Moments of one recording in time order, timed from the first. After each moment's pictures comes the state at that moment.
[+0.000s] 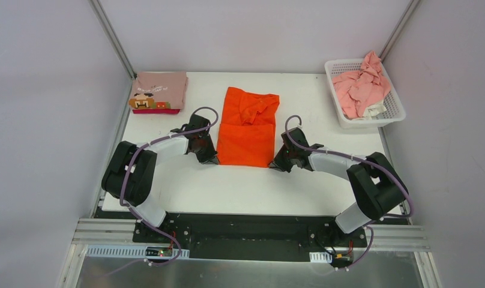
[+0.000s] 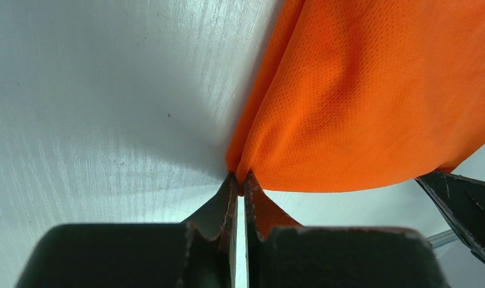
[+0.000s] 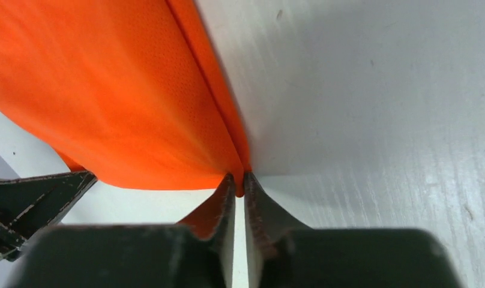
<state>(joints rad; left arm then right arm) -0.38 1.63 0.87 -0.37 0.18 -0.77 0.58 1.56 0.74 -0.19 -0.07 1.11</state>
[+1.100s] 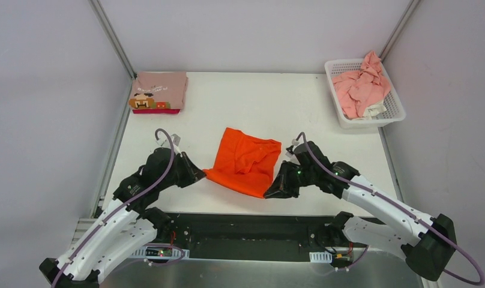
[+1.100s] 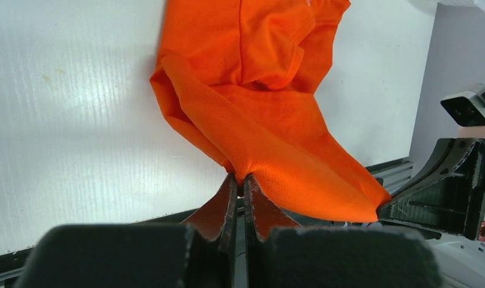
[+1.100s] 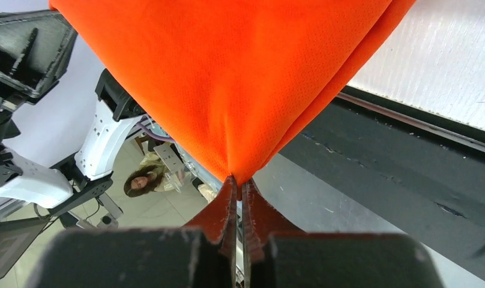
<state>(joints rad) -0.58 0.57 0.62 -0.71 0.01 -0.91 0.80 0.96 0.71 -0.62 -0.47 1.15</state>
